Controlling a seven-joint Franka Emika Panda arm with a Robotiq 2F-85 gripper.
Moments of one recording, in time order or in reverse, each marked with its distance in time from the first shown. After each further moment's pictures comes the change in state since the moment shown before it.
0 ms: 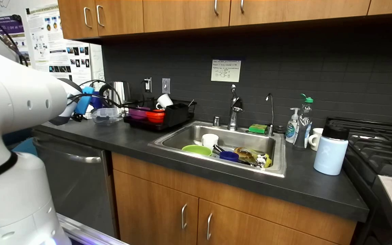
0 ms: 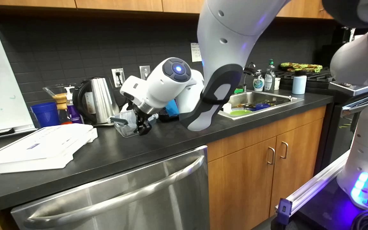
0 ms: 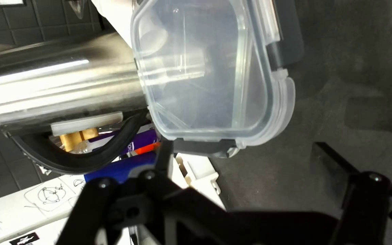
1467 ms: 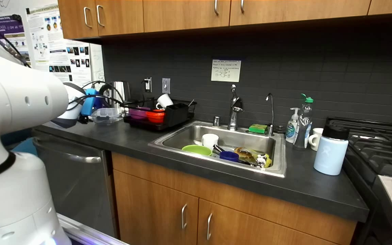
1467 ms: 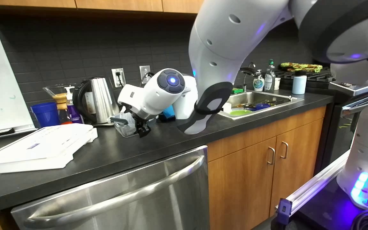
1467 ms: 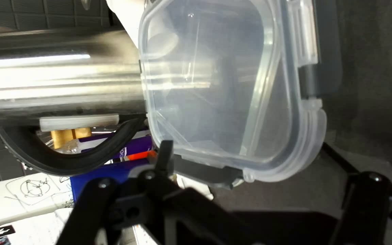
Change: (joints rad) arm -0.052 -0.118 -0.001 0.089 -0.007 0.000 -0.036
